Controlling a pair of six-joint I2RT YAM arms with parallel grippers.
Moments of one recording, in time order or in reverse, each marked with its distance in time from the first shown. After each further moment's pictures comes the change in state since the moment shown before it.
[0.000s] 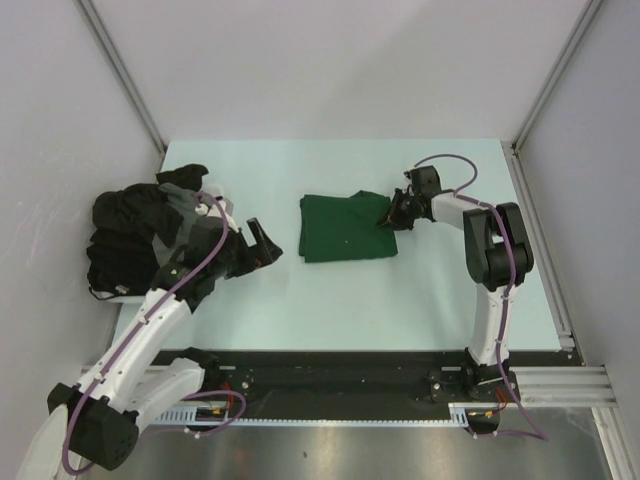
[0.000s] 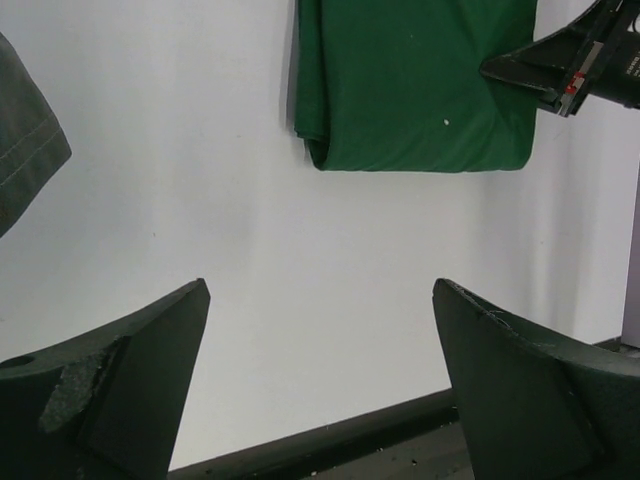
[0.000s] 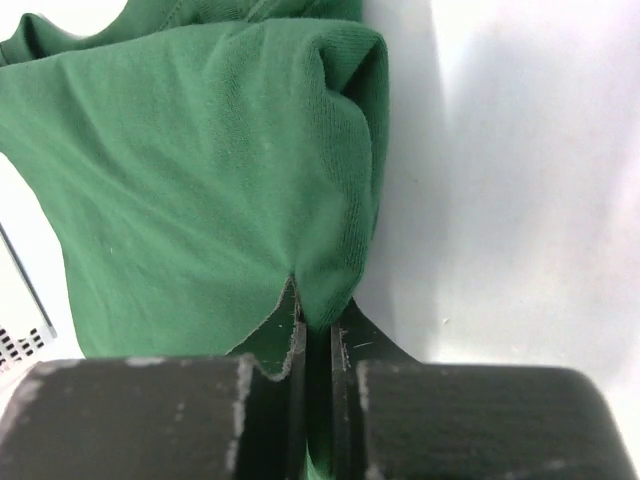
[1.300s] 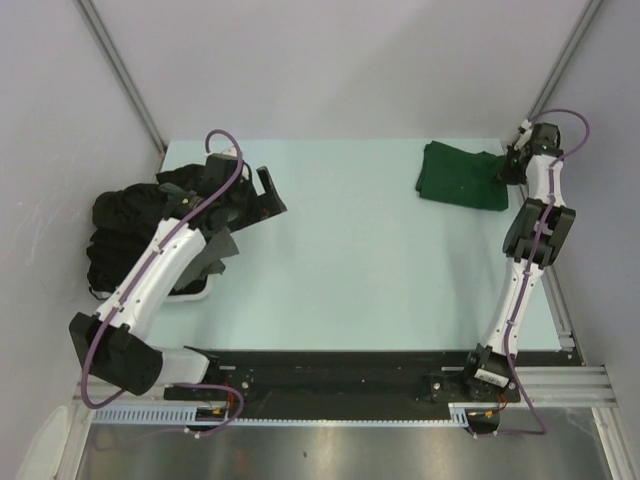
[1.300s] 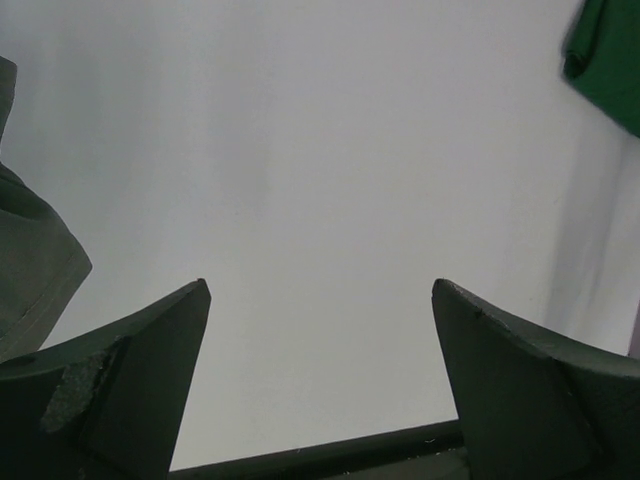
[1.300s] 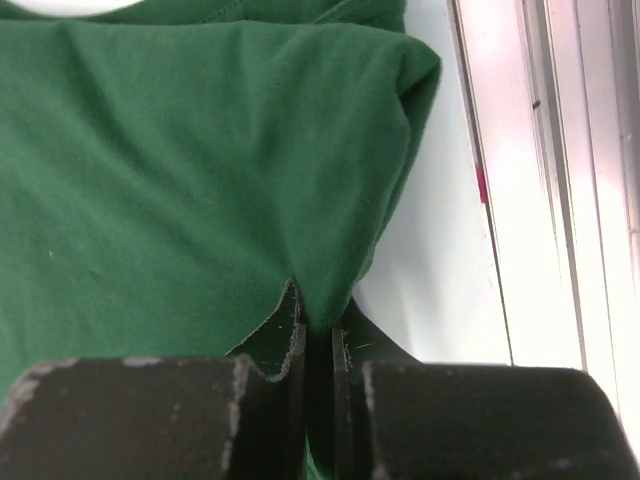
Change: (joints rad) left arm 0.005 0.404 0.556 -0.253 -0.090 0.035; right arm -0.576 0.531 1.073 -0.510 0.140 -0.517
